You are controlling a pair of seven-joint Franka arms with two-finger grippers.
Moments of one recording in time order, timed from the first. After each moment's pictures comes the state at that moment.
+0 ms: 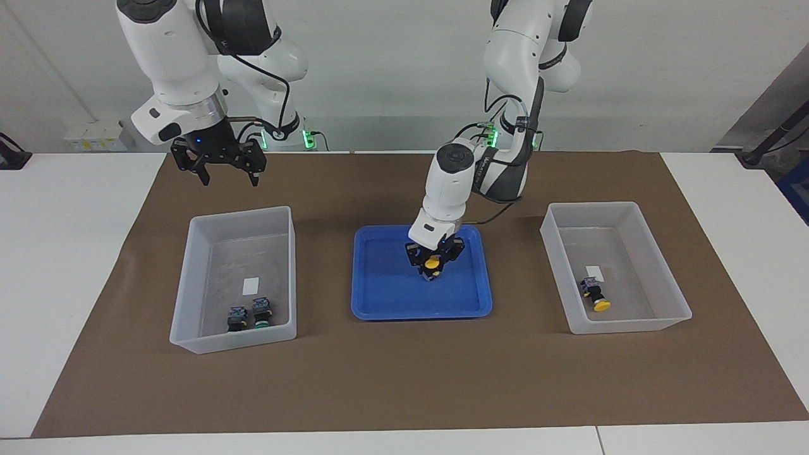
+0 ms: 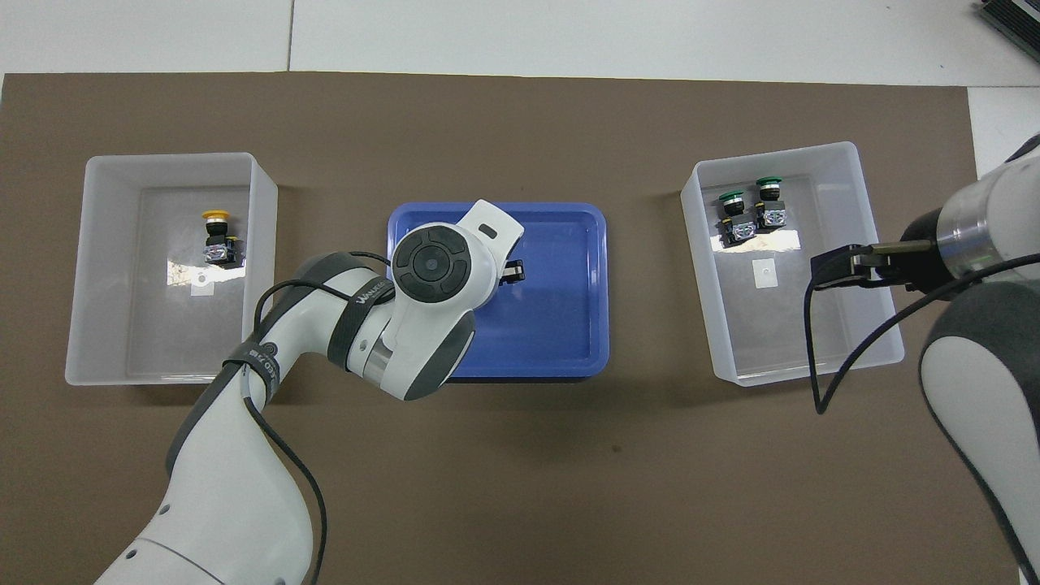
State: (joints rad) left arm -0.65 0.42 0.04 -1.81 -0.02 2.39 -0.71; right arm 0.02 -0.04 0.08 -1.72 -0.03 1.67 0.14
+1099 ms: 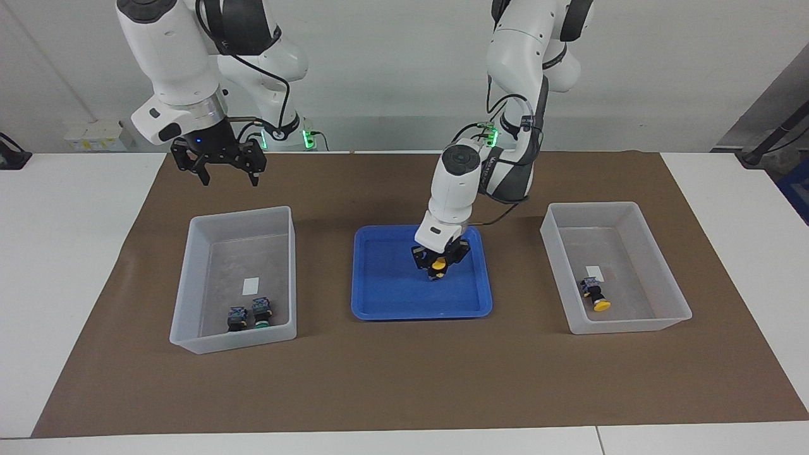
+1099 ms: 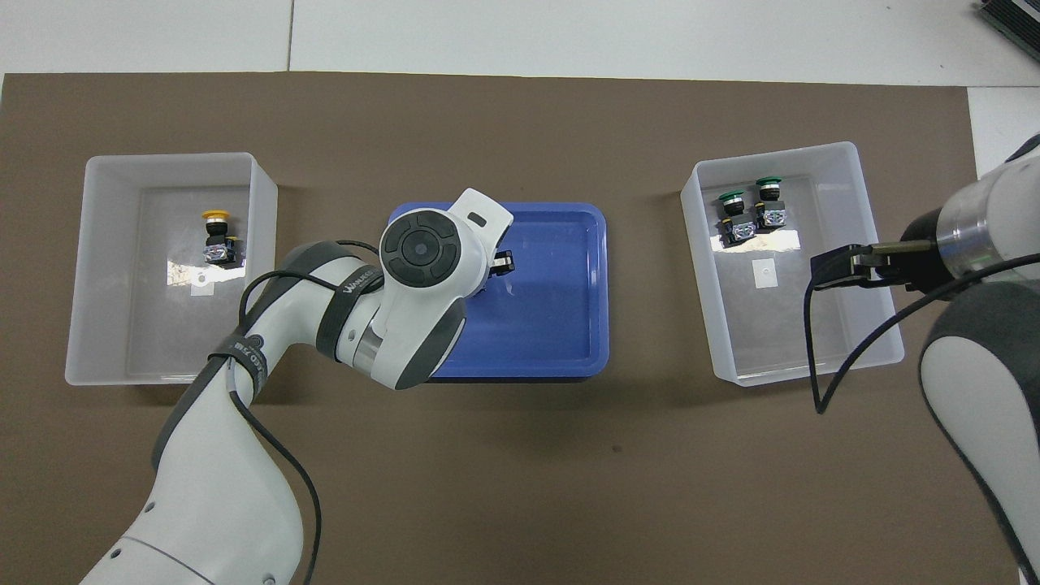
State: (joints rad) left arm -0.64 0.42 0.06 -1.76 -0.02 2.31 -0.71; right arm 0.02 -0.04 0.08 -1.72 -0.03 1.67 0.14
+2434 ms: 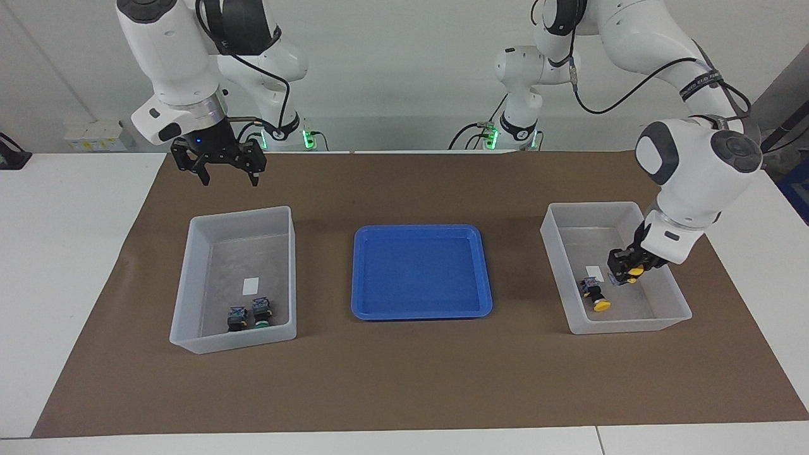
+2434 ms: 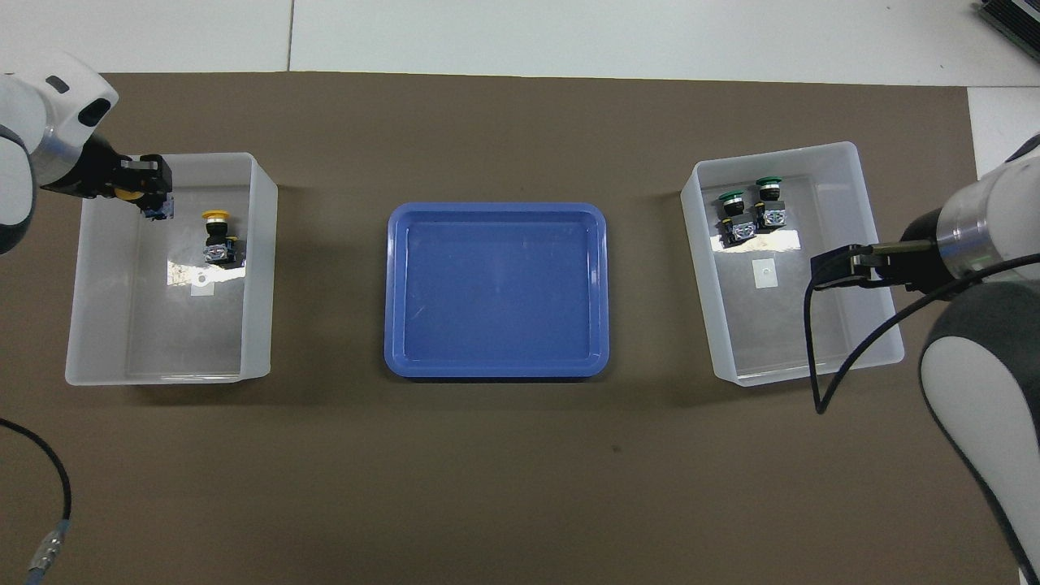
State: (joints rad) left arm -0.02 0.36 0.08 -1.53 -0.02 1.94 0.05; right arm 0.02 -0.04 0.08 -1.72 -0.03 1.67 0.14
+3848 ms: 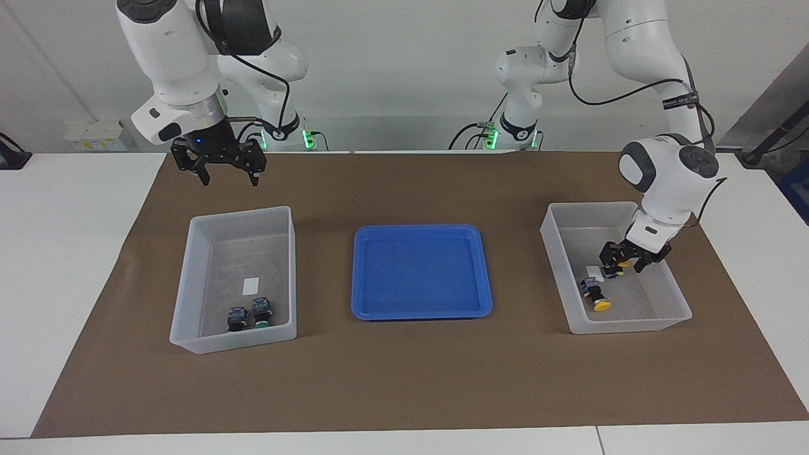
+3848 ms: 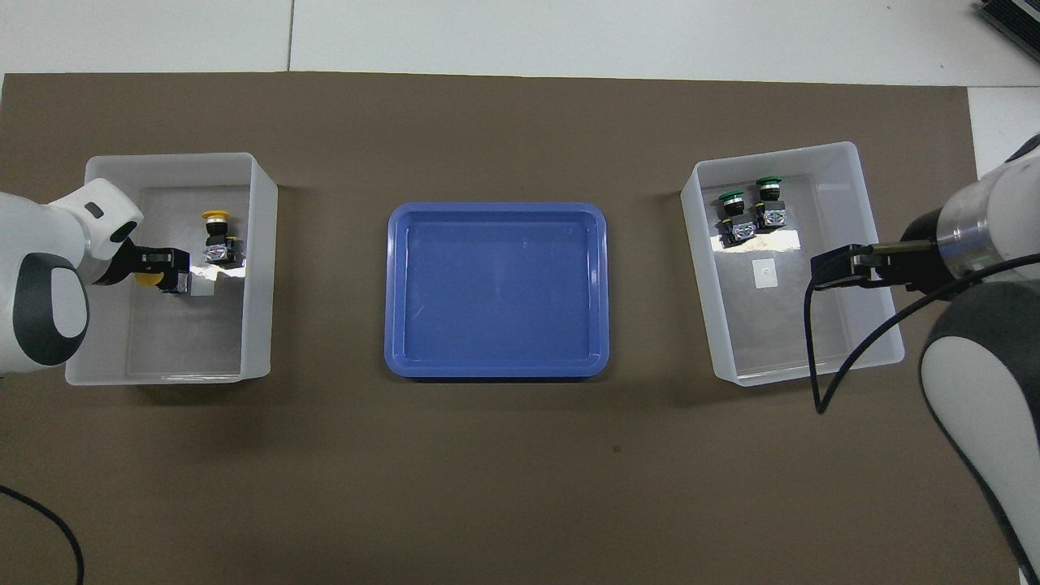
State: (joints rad) left arm 0.04 0.25 0.07 -1.94 -0.02 2.32 0.17; right arm 0.02 -0.04 0.08 -1.72 -0.03 1.67 0.14
